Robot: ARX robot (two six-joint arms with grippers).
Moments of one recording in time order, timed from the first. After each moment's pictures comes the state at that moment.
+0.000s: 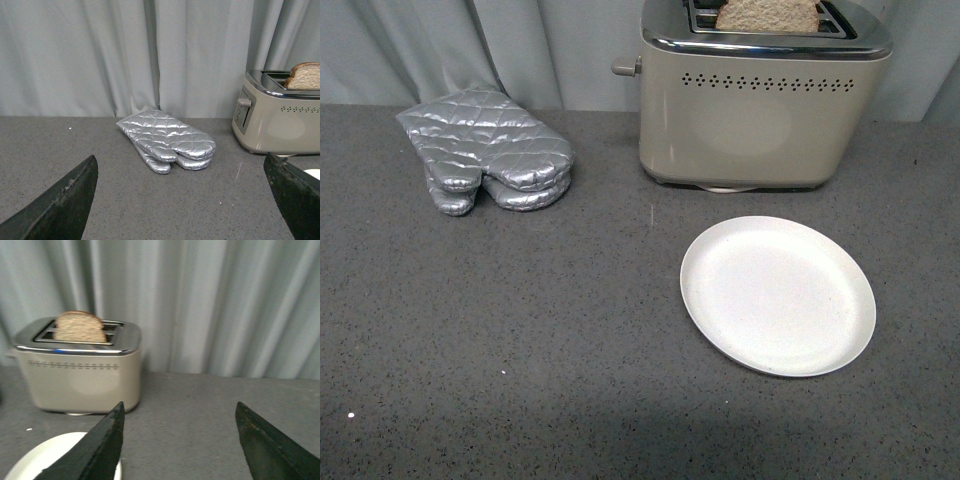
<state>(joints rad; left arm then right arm) 0.00 0.00 0.02 0.00 0.00 -0.01 0.01 0.58 0.09 0.47 0.02 -0.07</state>
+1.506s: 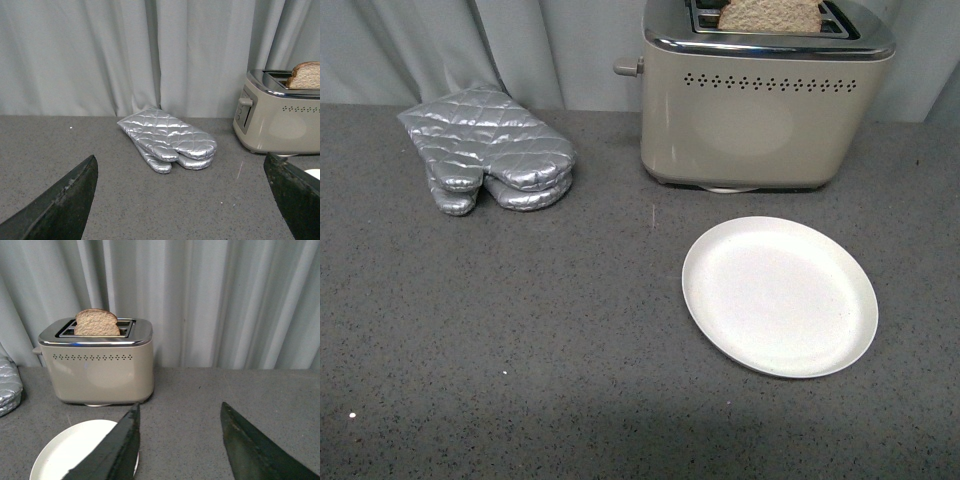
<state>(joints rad) 0.00 0.00 0.02 0.00 0.00 0.00 0.00 0.00 0.01 0.00 0.00 -0.01</state>
